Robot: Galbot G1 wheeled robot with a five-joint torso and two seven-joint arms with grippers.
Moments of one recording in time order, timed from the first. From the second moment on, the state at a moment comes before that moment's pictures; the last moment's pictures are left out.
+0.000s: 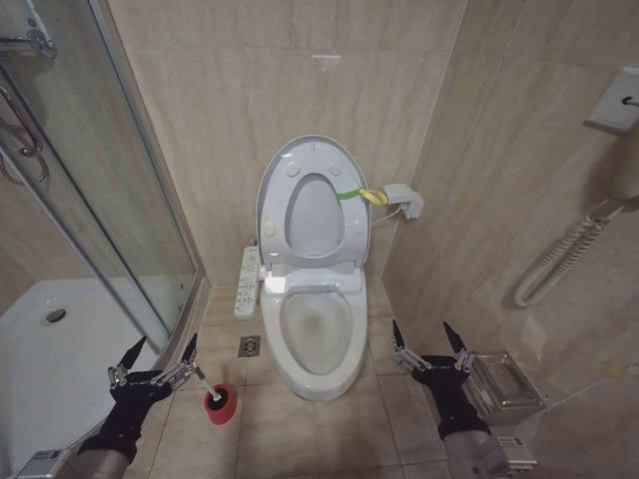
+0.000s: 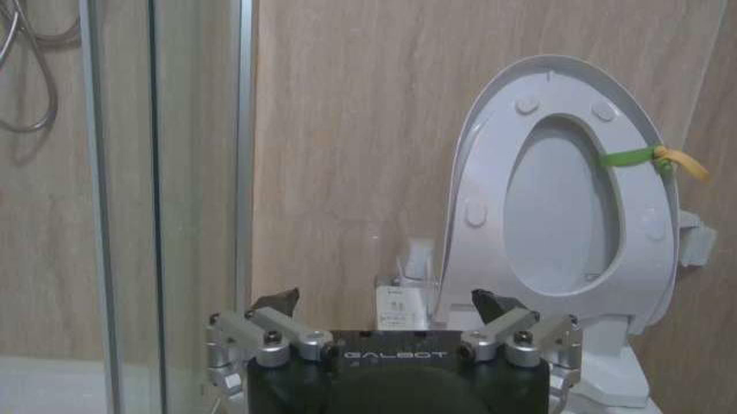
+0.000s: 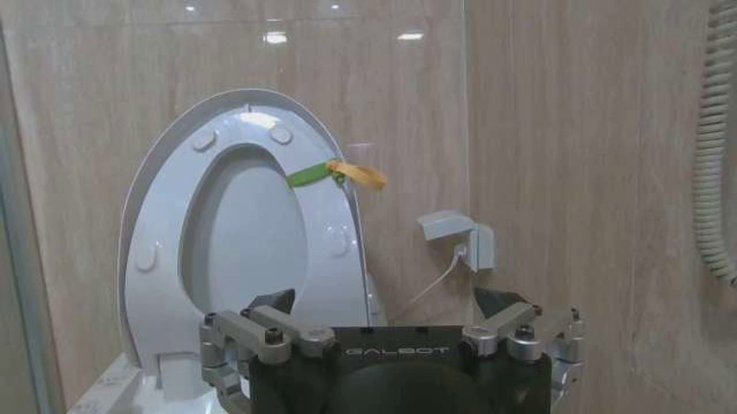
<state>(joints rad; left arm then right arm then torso) 1.86 -1.29 -0.80 -2.44 -0.47 0.12 -0.01 -1.80 1.49 0.49 2.41 0.09 0.00 0.13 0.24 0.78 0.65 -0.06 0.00</state>
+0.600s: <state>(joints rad) 1.86 -1.29 -0.80 -2.44 -0.47 0.12 -0.01 -1.80 1.49 0.49 2.41 0.09 0.00 0.13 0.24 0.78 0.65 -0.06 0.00</state>
